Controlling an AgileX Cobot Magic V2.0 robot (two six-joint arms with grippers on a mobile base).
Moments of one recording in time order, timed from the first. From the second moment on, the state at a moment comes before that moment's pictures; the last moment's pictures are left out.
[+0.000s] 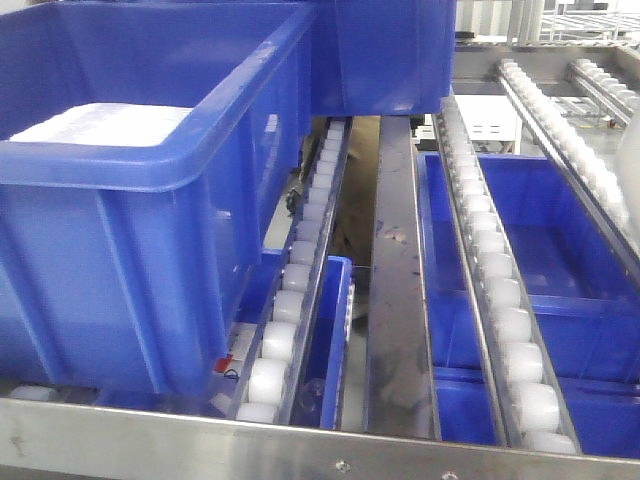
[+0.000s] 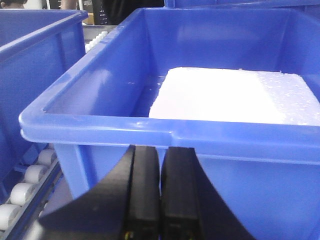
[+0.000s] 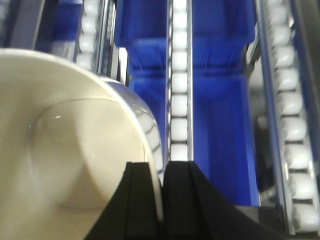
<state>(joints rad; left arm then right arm) -0.07 -0.01 0.01 -0.02 0.10 0.02 -0.06 0.60 -0.65 0.08 0.81 0.11</state>
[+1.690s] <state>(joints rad) -0.07 -0.01 0.01 -0.02 0.10 0.02 -0.05 1.05 -0.54 0.08 0.47 0.11</state>
